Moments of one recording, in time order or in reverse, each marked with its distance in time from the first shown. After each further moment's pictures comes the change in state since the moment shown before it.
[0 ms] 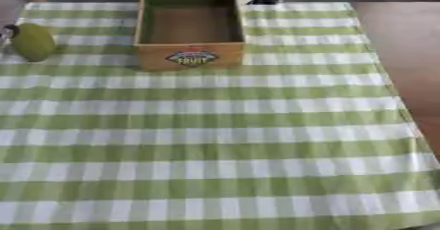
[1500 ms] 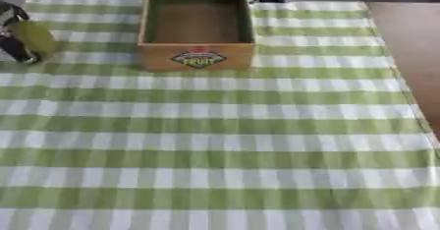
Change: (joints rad) left arm -0.065 -0.070 0.056 0.168 -0.216 0.143 0.062; right arm -0.015 0.003 -0.006 0.012 -0.027 -0.010 0.014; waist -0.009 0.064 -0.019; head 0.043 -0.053
